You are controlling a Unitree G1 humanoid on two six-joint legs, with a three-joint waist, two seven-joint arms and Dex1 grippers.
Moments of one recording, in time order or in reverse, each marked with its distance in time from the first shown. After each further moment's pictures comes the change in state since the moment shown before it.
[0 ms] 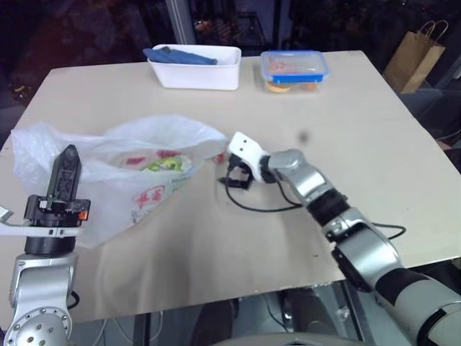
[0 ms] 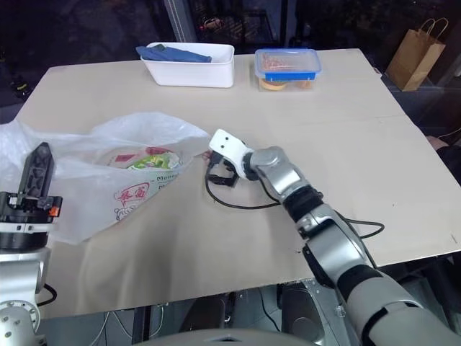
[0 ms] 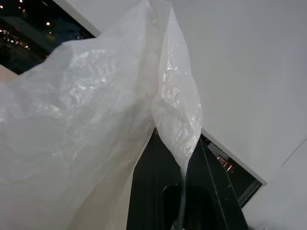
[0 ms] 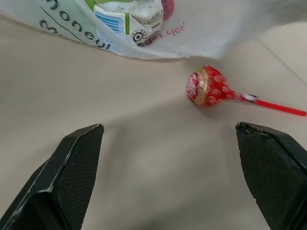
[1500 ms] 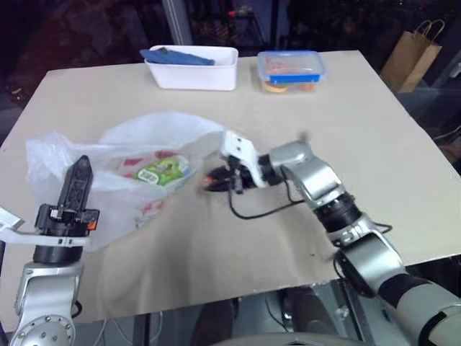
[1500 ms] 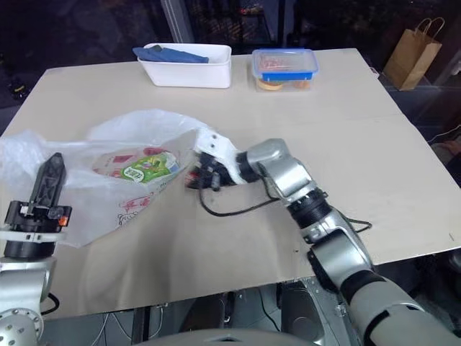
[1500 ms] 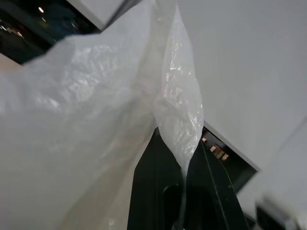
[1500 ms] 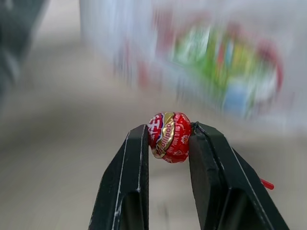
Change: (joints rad) left arm 0.097 -0.028 -0.024 -0.044 -0.003 0.037 -0.072; right arm 0.040 0.015 -0.044 -0.482 0.125 0.377 0.363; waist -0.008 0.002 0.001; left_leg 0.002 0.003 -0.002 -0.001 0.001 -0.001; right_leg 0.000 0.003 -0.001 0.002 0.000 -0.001
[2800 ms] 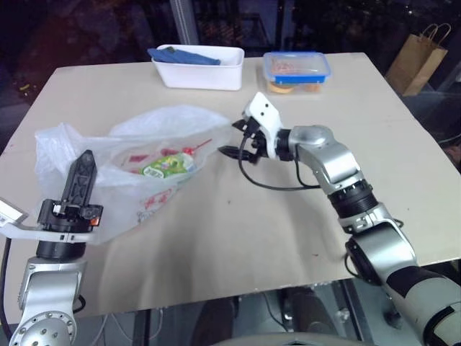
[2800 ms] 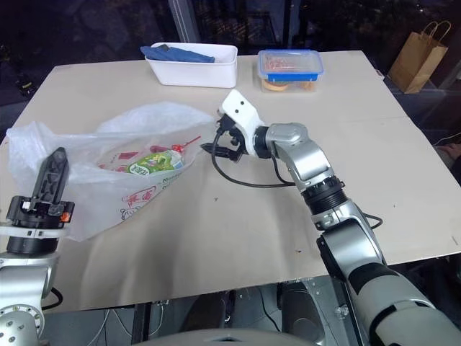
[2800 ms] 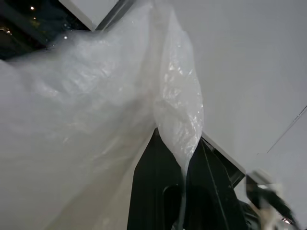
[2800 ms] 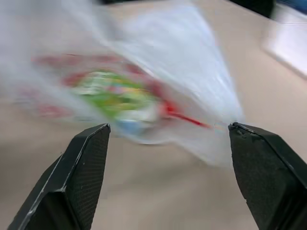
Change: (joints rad) left arm -0.045 0.014 -0.011 0.016 -0.018 -0.009 0.031; right arm -0.013 -0.172 -0.074 0.081 0.073 -0.126 -0.267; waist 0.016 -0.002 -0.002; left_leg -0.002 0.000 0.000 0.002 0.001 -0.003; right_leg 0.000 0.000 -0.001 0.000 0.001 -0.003
